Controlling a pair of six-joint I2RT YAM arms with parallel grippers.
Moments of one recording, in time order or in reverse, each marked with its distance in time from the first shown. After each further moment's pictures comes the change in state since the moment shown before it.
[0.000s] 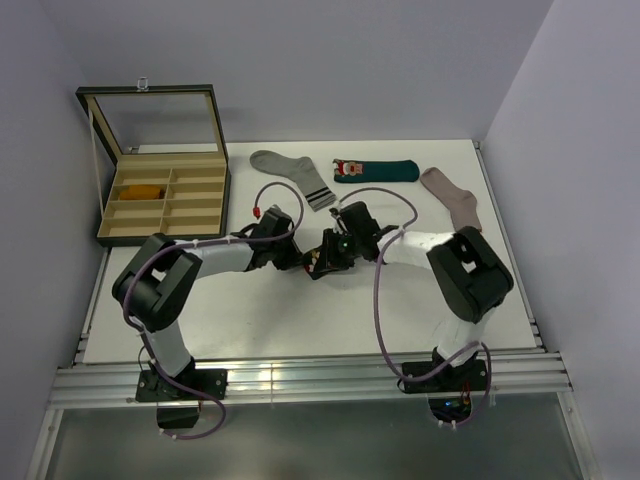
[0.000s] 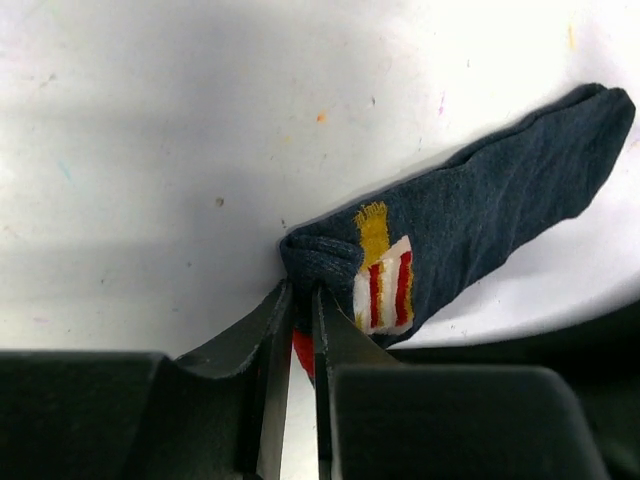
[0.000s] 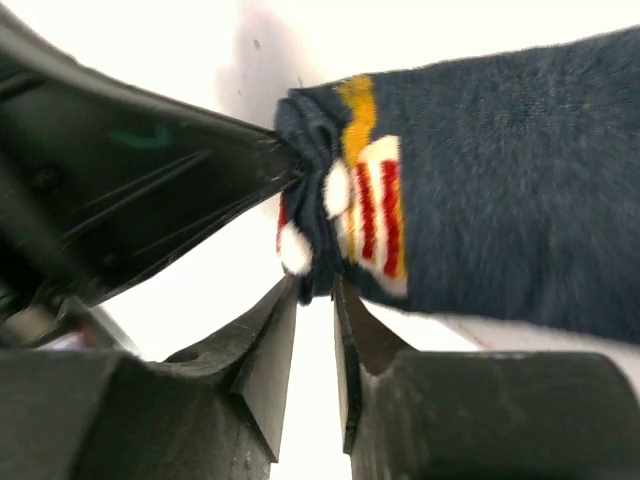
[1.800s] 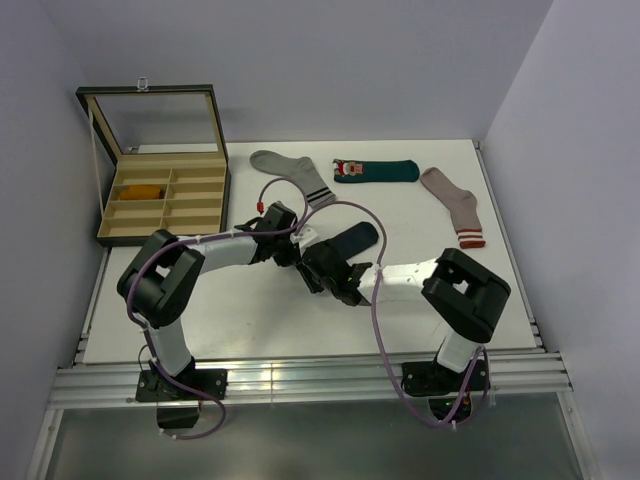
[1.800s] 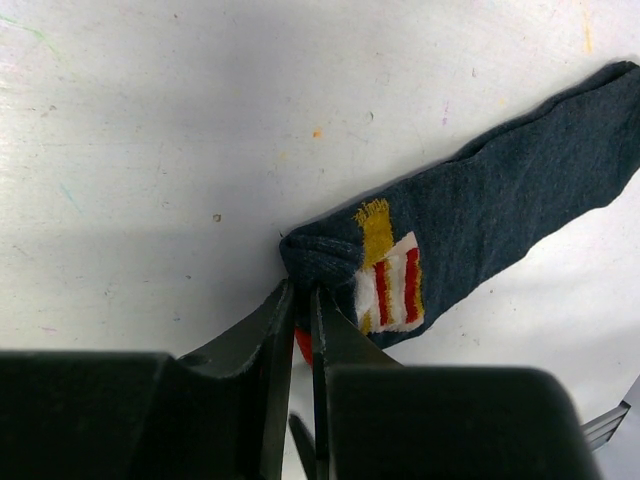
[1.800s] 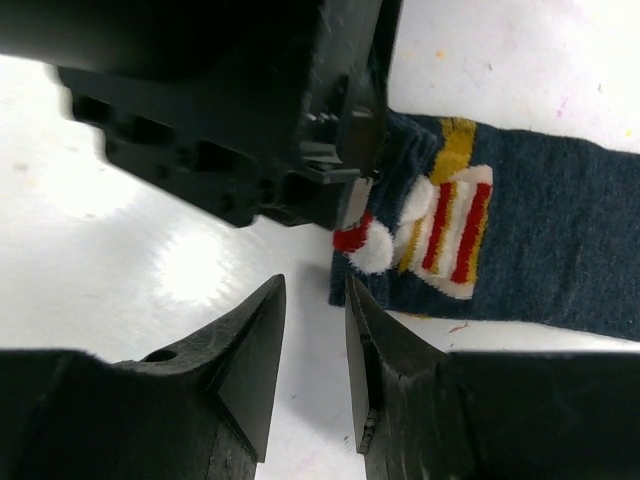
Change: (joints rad) left arm -0.004 0.036 0.094 -0.110 -0.022 0.050; right arm 0.397 -0.109 -0.121 0.201 0.707 -0.428
